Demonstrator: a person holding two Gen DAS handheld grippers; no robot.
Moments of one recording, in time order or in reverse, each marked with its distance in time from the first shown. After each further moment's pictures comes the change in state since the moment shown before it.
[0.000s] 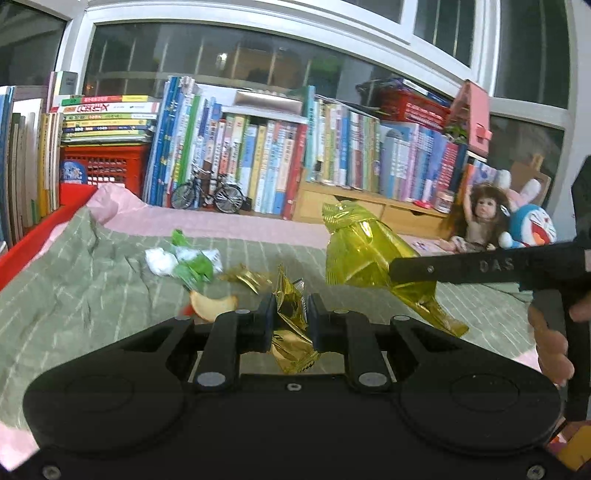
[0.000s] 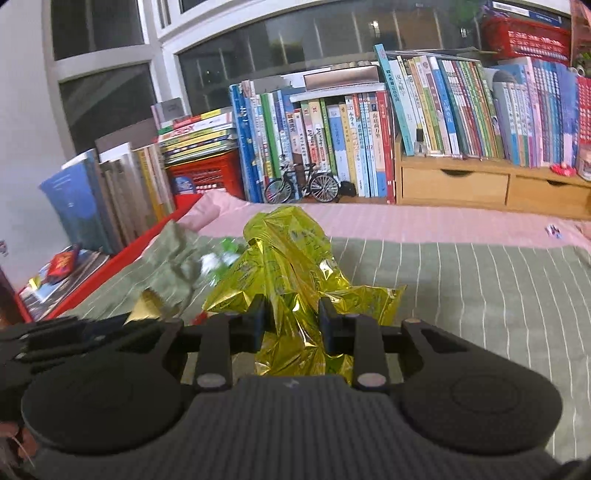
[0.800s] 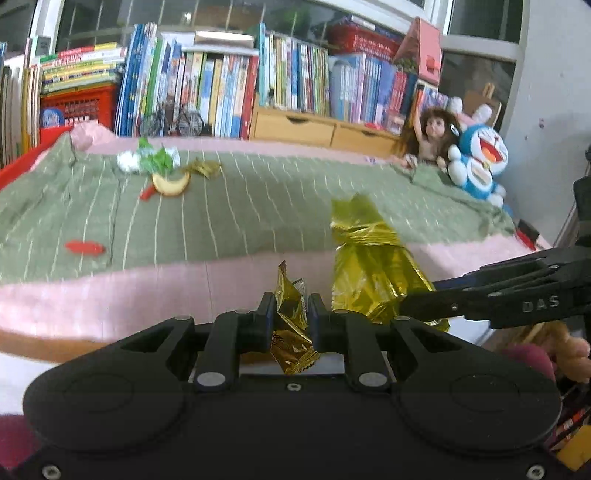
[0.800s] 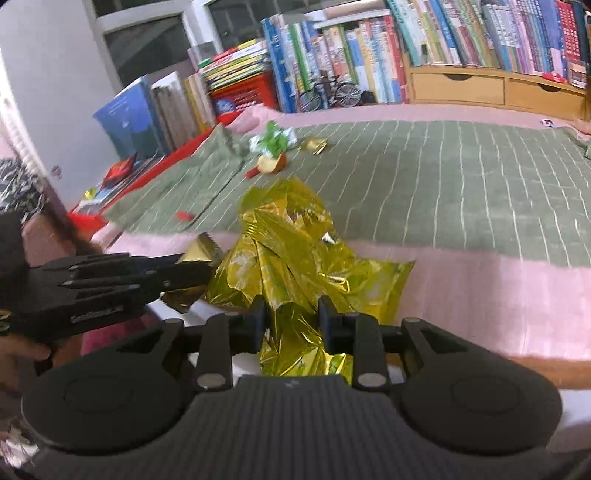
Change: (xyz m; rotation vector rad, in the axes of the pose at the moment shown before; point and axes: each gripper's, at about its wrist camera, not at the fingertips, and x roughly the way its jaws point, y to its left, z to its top) left arm -0.073 -0.038 -0.111 0.064 0.177 -0.084; right arm -0.090 0.019 -0.137 0.022 0.188 0.125
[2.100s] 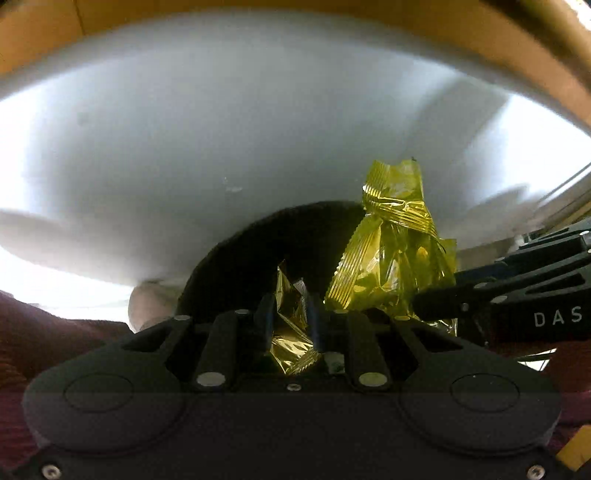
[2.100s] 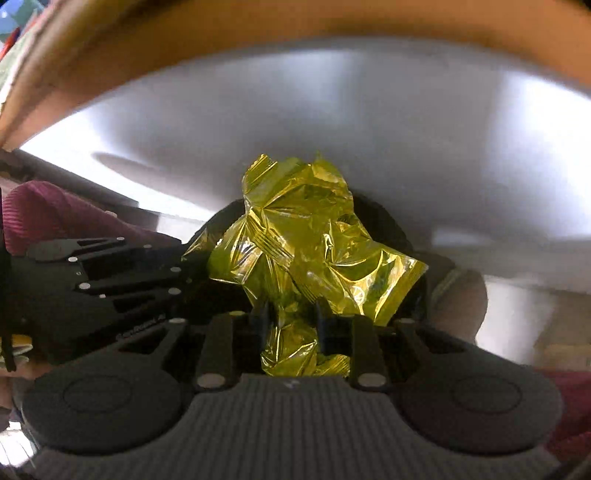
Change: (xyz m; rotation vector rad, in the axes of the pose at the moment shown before) left arm 0.159 0.016 -0.150 -0.068 0.620 0.125; right arm 0.146 -0.040 -0.119 0.266 0.572 -0.076
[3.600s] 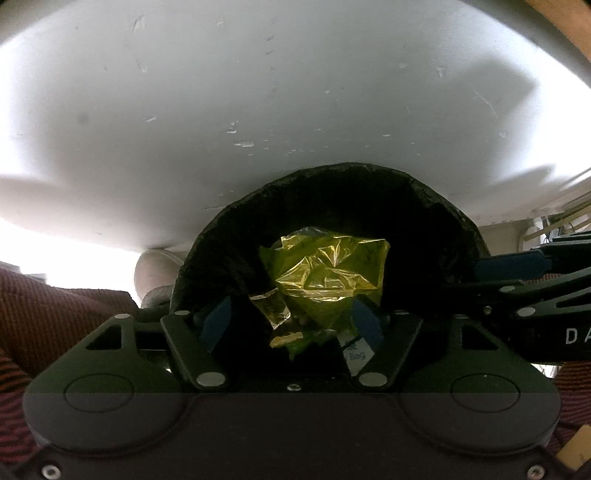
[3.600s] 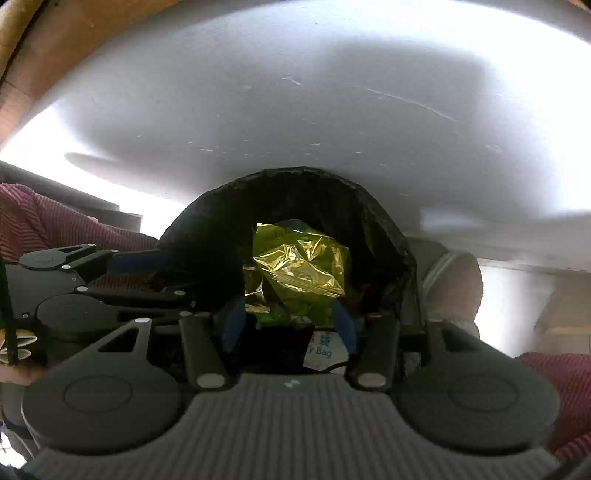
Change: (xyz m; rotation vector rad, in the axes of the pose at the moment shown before) left arm 0.022 -0.001 -0.001 -0.027 0.108 0.056; right arm 0.012 -0.011 -0.009 0.045 -0.008 -0.033
